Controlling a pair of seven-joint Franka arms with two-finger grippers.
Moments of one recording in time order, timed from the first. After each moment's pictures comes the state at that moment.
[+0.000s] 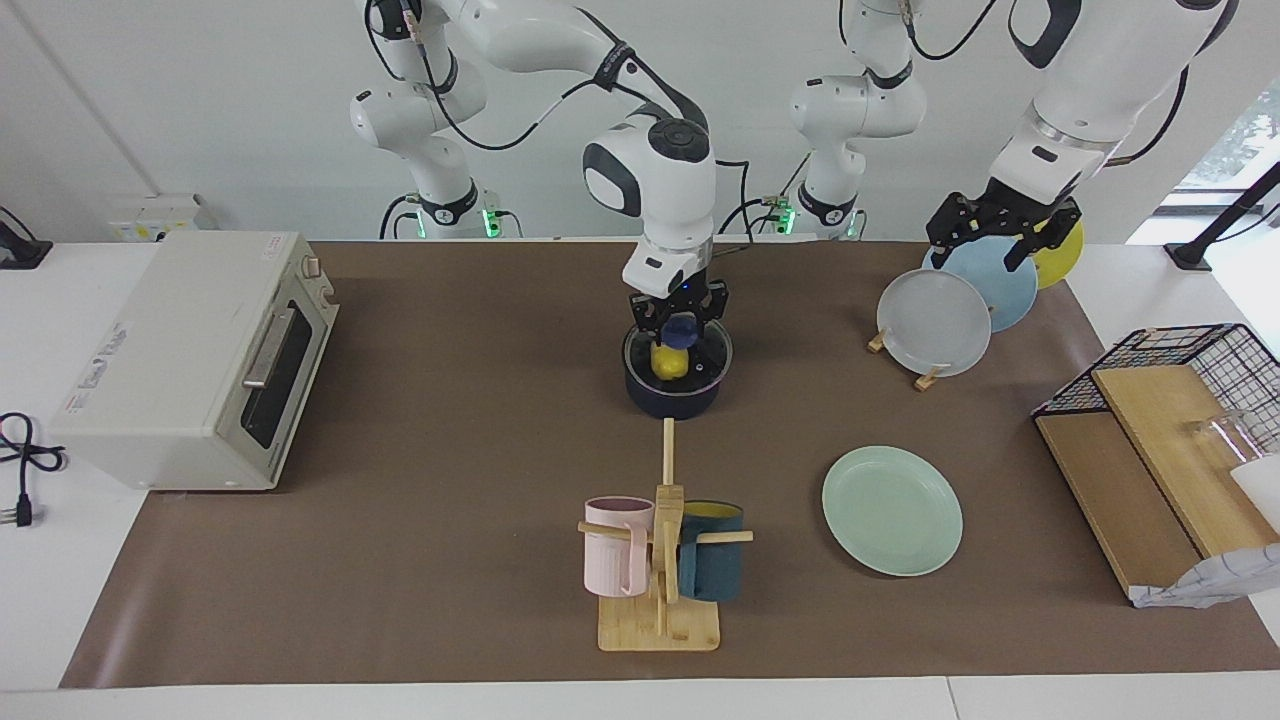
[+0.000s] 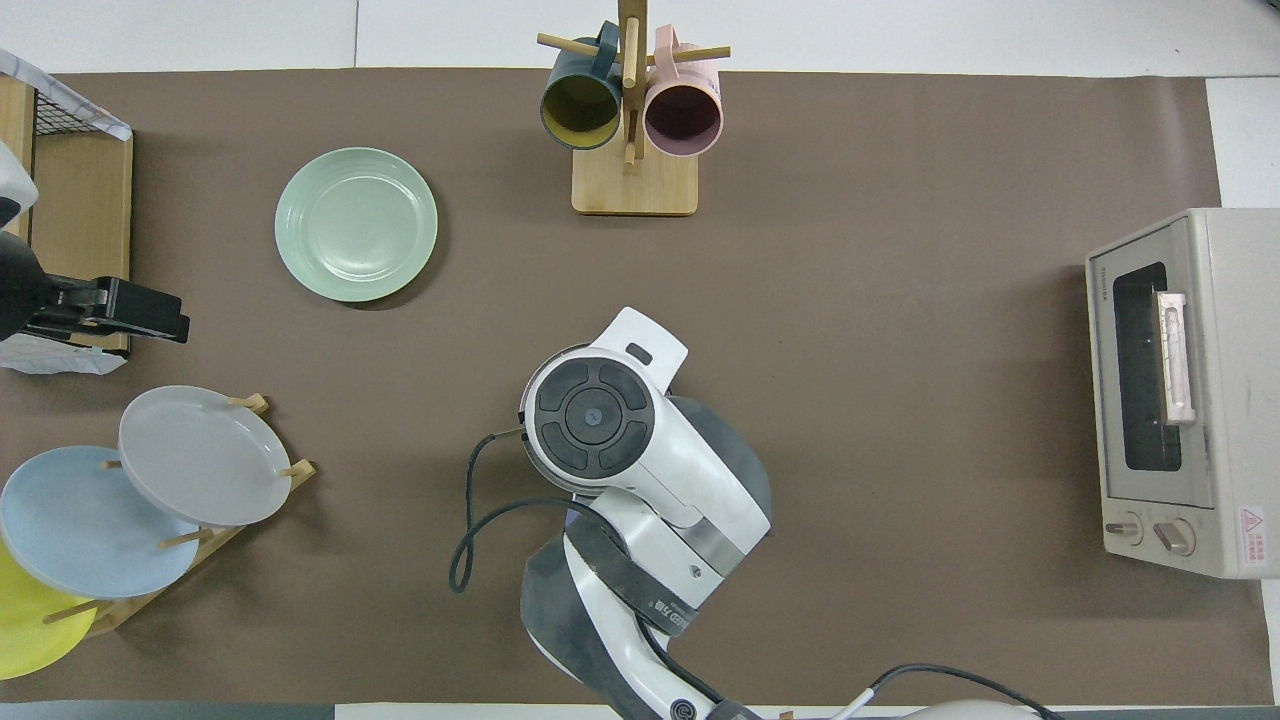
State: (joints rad) left arm -0.11 -0.05 -0.01 -1.61 -0.02 1.54 0.00; right arm 0.60 0.30 0.15 -1.75 -0.05 2.13 0.63
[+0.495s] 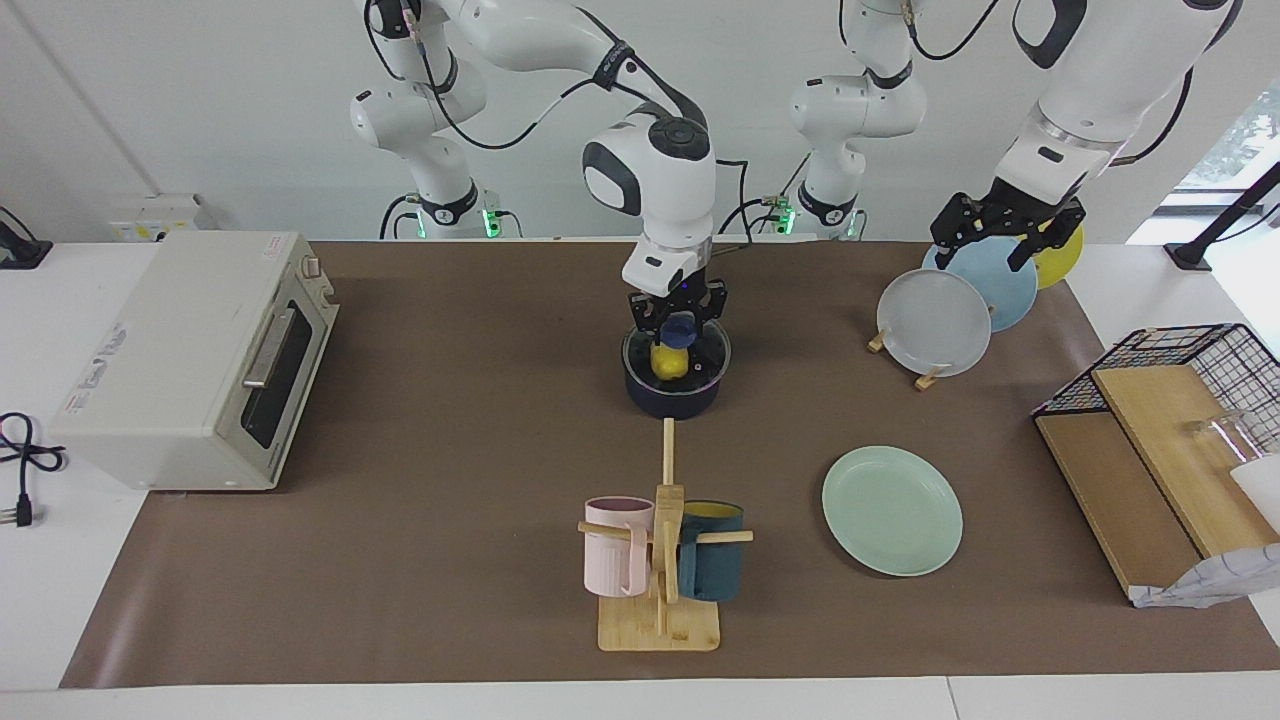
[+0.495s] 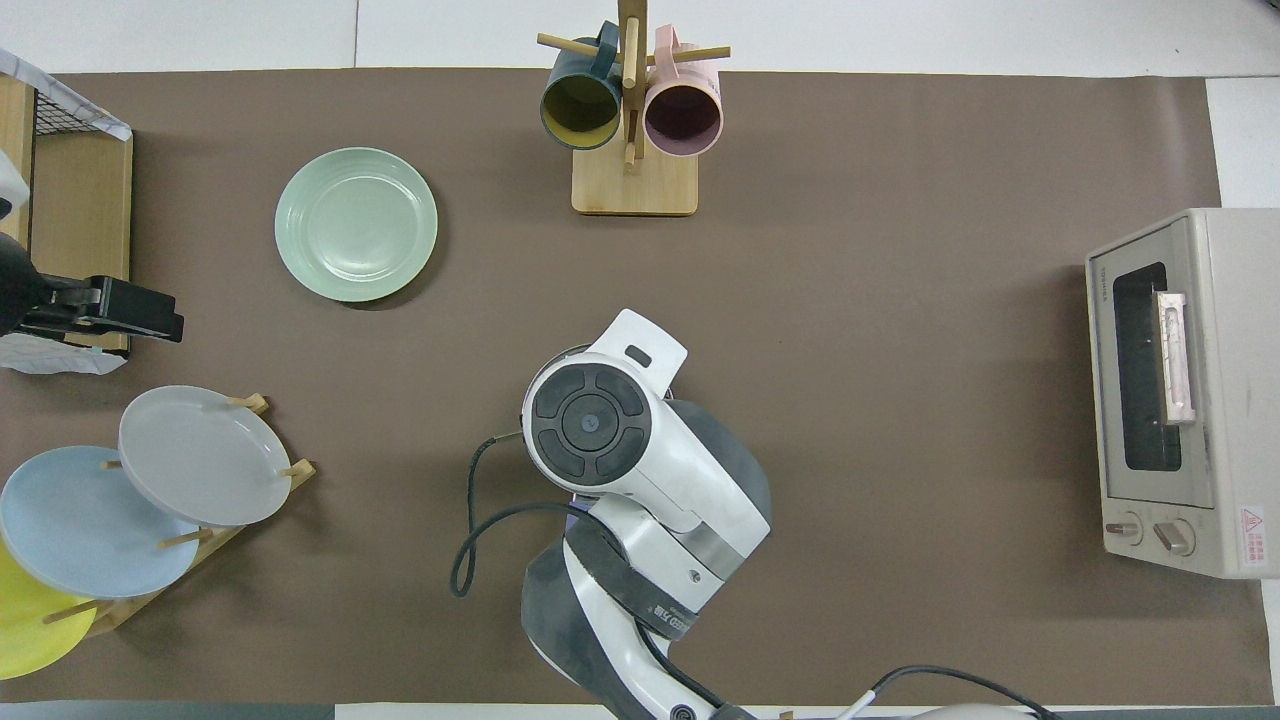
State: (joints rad) left arm -0.11 -0.05 0.00 -1.61 -0.02 1.54 0.00; right arm 0.60 0.29 0.16 -1.76 -0.08 2.13 0.63
